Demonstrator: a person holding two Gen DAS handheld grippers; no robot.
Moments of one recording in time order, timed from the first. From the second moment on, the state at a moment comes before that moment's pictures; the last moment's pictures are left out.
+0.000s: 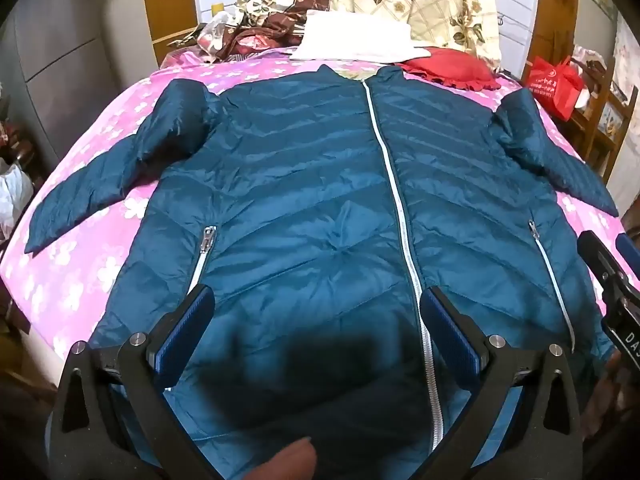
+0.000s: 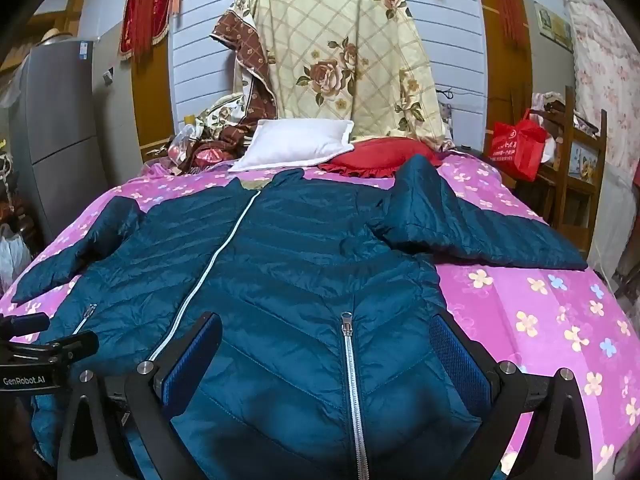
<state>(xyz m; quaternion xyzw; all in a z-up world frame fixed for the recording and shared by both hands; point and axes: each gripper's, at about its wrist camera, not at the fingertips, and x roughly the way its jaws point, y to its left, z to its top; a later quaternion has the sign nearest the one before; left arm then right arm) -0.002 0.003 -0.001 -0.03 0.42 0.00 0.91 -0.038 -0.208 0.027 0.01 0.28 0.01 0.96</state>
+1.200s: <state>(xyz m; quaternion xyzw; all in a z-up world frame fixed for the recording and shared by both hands) 0.025 0.035 -0.024 0.00 0.37 -0.02 0.93 -0.035 -0.193 0.014 -0.04 0.29 0.00 0.96</state>
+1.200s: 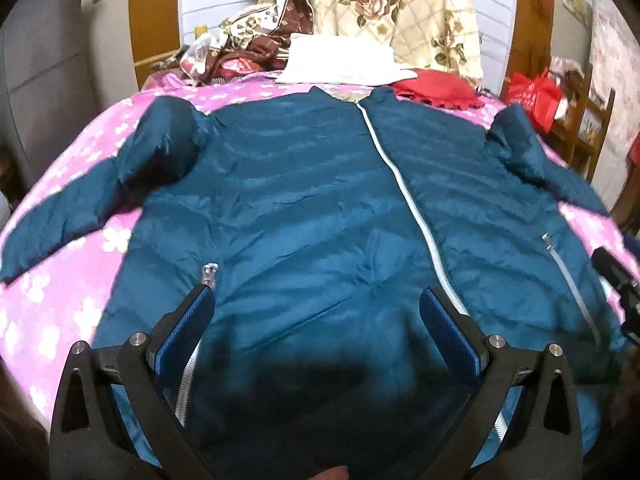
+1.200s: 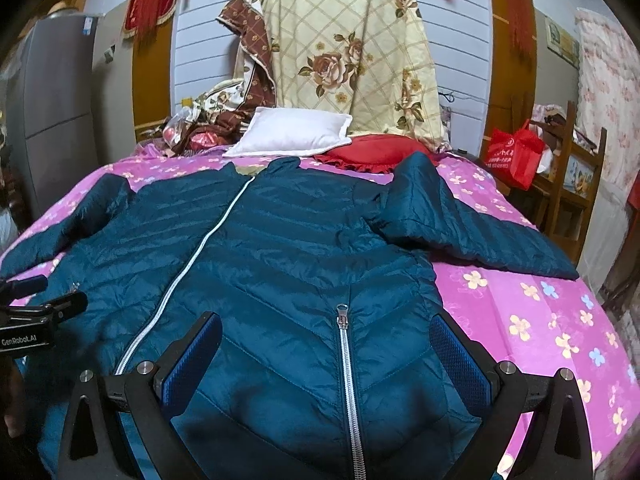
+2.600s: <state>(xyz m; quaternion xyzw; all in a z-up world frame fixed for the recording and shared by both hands) 0.013 0.038 -0.020 0.02 0.34 0.03 0.94 -0.041 -0.200 0.020 -0.01 0.27 0.00 0.96</state>
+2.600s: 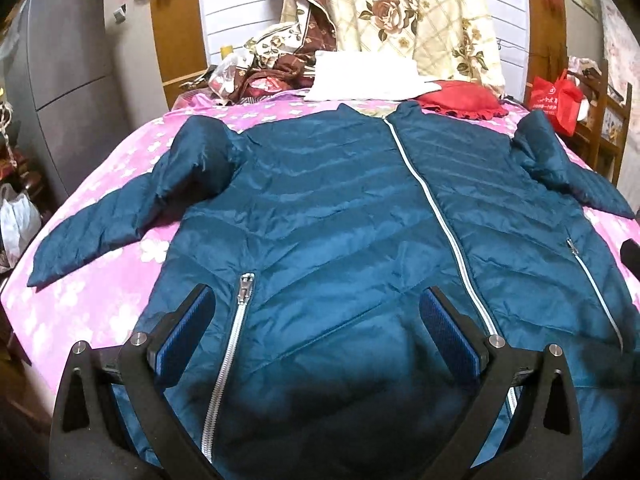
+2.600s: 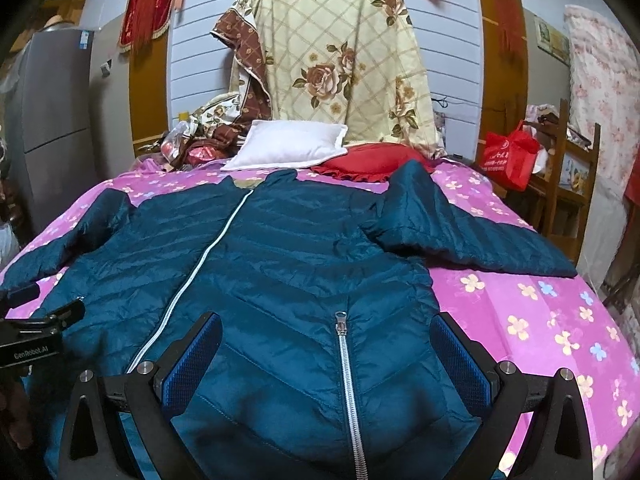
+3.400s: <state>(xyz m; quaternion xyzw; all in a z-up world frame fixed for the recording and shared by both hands) 0.022 0.042 -0.037 0.00 0.39 0.03 0.92 -0.037 -0.193 0.012 -0.01 0.29 0.01 0.96</state>
